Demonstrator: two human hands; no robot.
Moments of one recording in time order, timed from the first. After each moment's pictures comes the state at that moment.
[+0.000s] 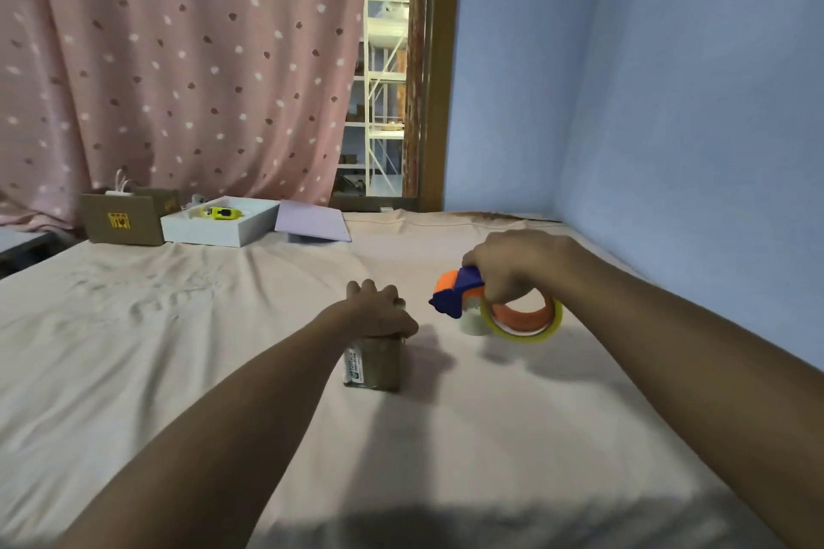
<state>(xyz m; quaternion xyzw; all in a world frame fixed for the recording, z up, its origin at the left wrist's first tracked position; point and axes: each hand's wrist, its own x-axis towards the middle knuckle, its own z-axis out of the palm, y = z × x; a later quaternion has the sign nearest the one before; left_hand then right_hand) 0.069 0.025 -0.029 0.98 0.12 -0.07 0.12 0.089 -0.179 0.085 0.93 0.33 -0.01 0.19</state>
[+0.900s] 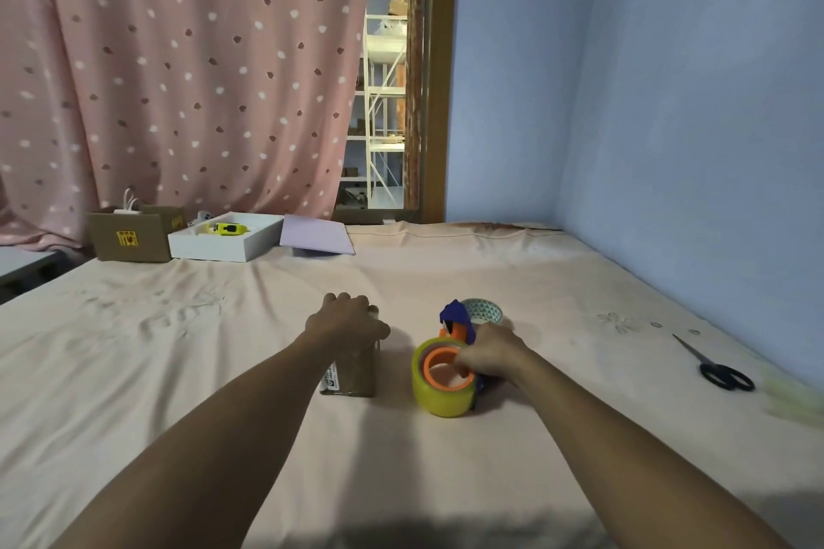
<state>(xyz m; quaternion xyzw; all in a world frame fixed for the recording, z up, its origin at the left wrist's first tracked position) 0.055 0.059 -0.036 0.97 0.19 0.03 0.15 0.098 -0.170 -0.049 0.94 0.10 -0.12 -0.29</state>
